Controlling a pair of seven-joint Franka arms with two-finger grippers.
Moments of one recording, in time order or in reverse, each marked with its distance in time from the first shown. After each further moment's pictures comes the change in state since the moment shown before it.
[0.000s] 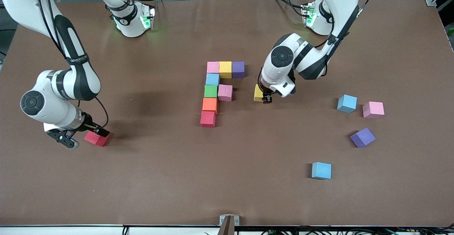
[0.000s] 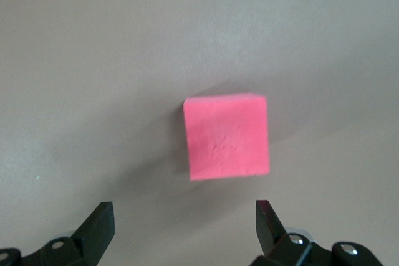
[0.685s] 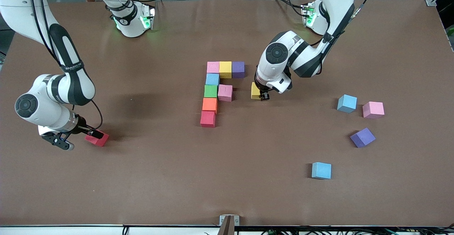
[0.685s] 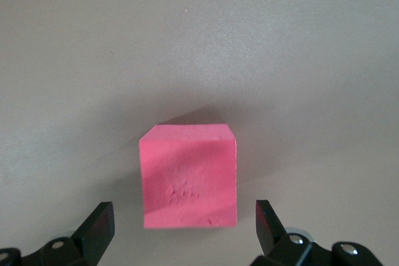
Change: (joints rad) left arm -0.022 0.001 -0.001 -0.004 0.000 0.000 -0.111; right arm -0.053 0.080 0.000 0.023 -0.001 0.060 -0.112
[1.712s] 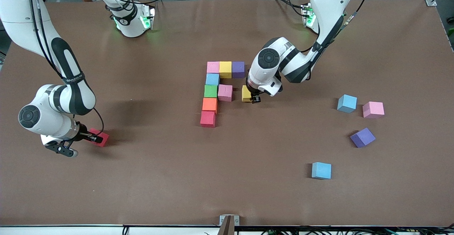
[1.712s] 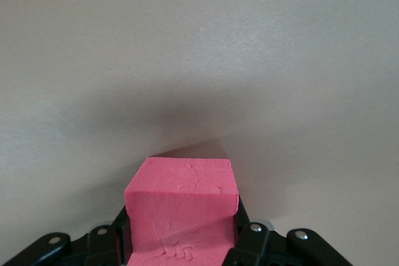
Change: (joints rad) left arm -0.040 0.122 0.000 0.092 0.000 0.067 -0.059; right arm -0.009 0.098 0.017 0.097 0.001 -0.004 -0.045
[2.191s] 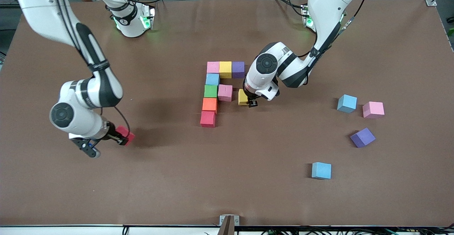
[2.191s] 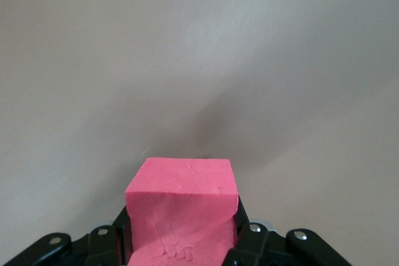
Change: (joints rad) left arm -0.011 0.051 0.002 0.058 0.000 0.002 -0.002; right arm 0.253 -0.103 0.025 0.051 0.002 -0.190 0.618
